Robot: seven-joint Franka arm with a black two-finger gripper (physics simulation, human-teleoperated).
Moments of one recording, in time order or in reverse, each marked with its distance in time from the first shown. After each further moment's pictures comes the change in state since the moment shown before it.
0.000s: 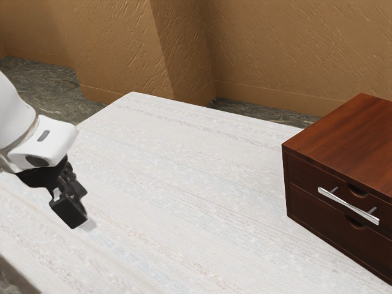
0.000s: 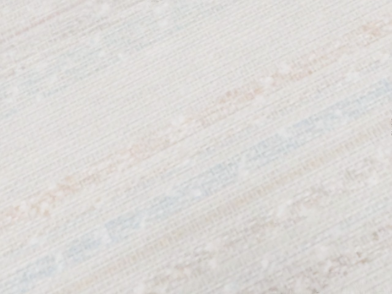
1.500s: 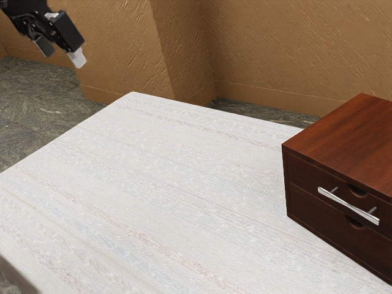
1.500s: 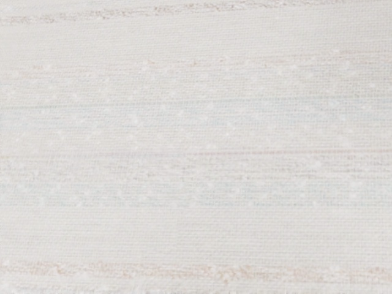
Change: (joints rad) arm 0.025 0.692 0.098 1.235 0.112 -0.449 -0.365
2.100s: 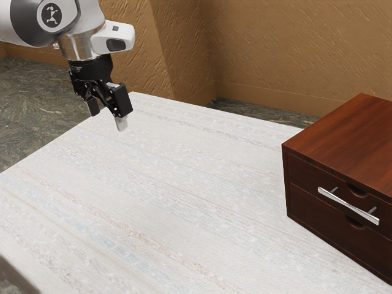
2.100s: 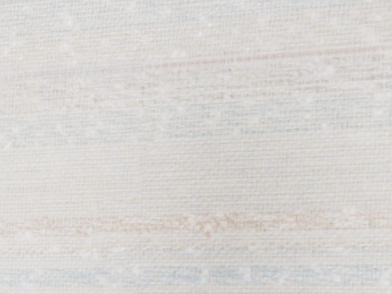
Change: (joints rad) arm -0.044 0.061 0.009 -0.273 0.027 0.055 0.003
